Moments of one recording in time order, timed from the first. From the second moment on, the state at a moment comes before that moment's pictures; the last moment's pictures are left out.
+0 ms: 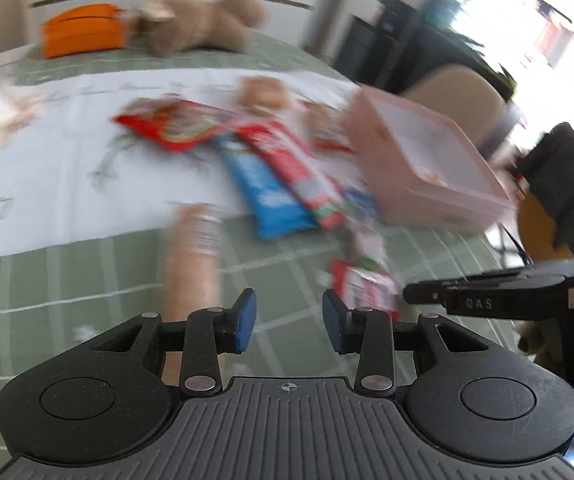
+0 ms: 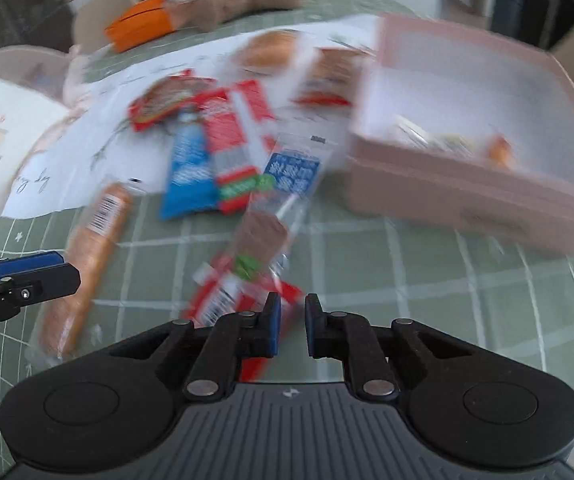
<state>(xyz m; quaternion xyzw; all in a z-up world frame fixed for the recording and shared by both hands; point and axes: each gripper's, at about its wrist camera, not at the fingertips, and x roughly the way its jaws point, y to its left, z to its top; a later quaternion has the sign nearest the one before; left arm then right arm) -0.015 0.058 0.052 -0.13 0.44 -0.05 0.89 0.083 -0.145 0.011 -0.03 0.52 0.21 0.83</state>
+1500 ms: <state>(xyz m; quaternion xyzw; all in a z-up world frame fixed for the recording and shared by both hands) 0.019 0.012 0.029 0.01 0.48 -0.12 0.87 0.023 -0.191 0.000 -0.08 0.45 0.17 0.87</state>
